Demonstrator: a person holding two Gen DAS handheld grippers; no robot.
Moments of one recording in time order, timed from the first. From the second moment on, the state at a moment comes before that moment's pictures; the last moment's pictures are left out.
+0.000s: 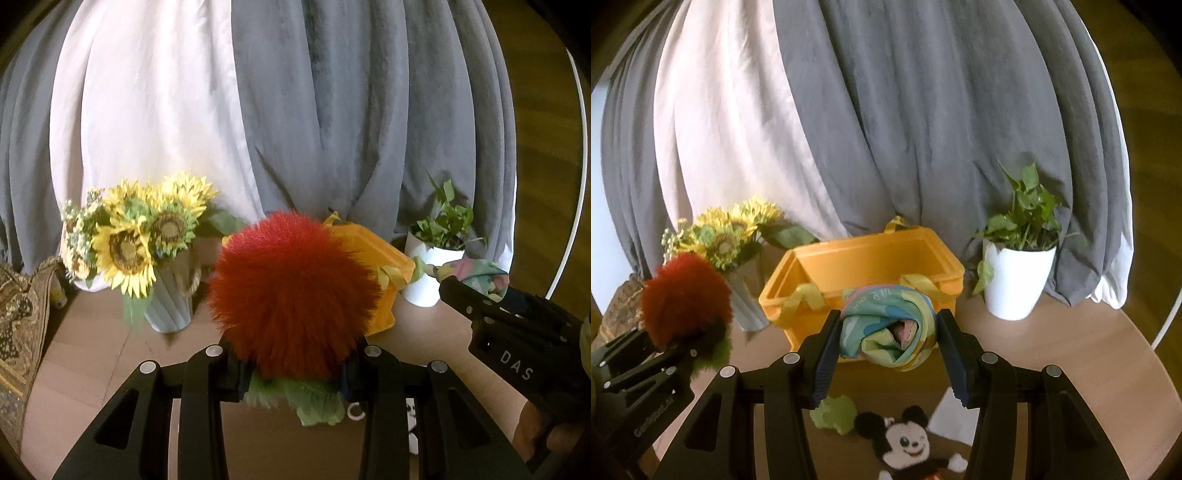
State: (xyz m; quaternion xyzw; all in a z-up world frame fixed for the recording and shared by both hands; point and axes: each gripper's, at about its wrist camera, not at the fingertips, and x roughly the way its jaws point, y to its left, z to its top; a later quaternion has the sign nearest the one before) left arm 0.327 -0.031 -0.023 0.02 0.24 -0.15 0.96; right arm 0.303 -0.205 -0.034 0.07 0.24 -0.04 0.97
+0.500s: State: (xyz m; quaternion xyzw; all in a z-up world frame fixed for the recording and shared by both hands) left arm 0.389 -0.038 0.003 0.03 0.20 -0.16 0.97; right arm 0.362 -0.205 -0.008 0.06 0.20 -0.04 0.98
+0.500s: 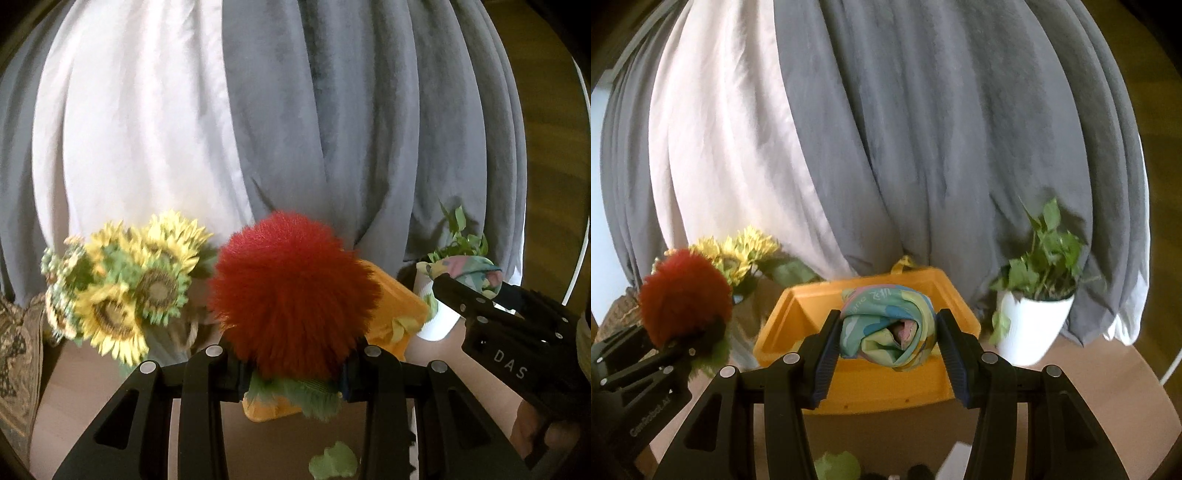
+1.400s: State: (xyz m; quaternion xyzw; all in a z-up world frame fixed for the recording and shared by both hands) left arm 0.518 -0.073 -0.032 0.04 0.25 -0.17 0.95; right arm 0.488 -0.231 -0.040 0.05 0.24 -0.04 0.97
